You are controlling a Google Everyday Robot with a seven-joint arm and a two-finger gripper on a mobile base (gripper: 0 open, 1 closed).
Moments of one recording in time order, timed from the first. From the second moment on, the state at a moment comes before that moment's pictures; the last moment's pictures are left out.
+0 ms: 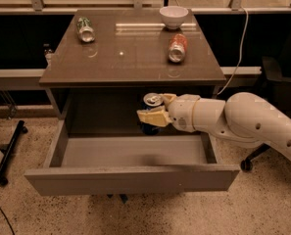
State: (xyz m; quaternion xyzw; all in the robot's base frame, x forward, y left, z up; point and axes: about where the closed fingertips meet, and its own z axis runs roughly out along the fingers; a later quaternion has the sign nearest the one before) arm 0.574 -0.029 0.804 -0.38 0.72 0.28 0.52
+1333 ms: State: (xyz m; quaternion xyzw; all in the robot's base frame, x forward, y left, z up) arm 0.569 -0.041 0.683 -0.32 0.75 0.25 0.53
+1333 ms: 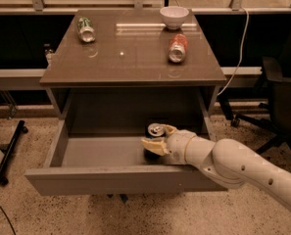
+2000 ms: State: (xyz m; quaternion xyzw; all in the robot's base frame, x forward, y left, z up) arm 0.588 -0.043 0.666 -0.30 0.75 0.23 0.54
